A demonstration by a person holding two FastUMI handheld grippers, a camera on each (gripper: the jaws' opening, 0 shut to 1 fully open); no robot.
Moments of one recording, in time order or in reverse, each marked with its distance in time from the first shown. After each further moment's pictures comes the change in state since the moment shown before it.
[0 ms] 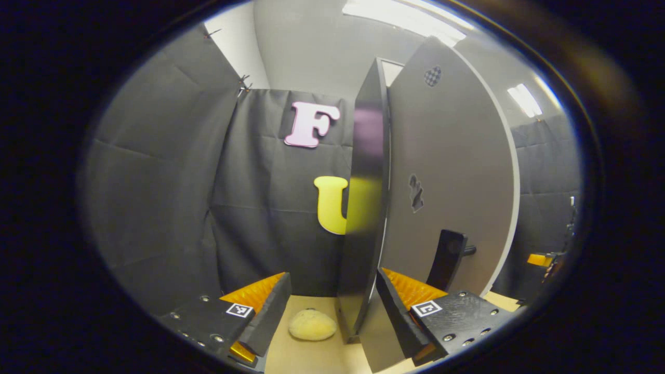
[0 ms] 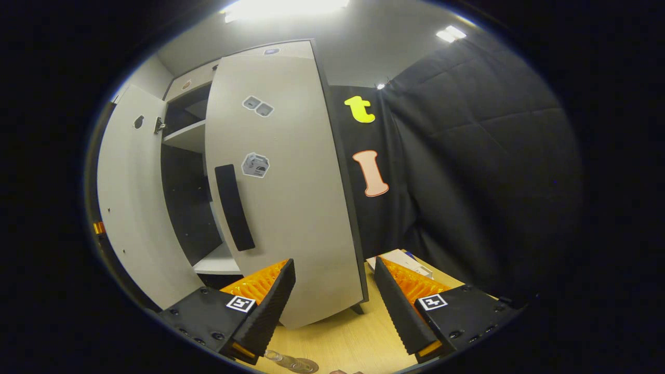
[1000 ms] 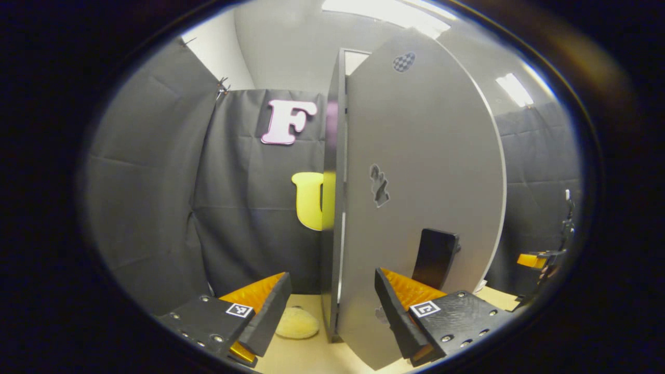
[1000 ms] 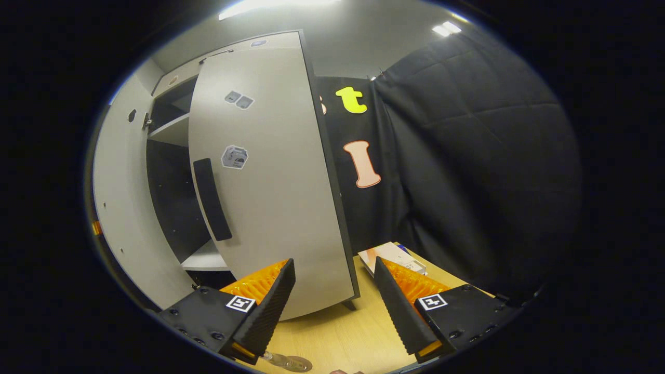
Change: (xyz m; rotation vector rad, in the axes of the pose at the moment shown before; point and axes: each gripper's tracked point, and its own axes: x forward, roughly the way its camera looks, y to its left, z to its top) left arm 0.010 -0.071 0.008 0.083 0.021 0.016; right arm 0.020 -0.020 -0.008 0.003 0.046 -0.011
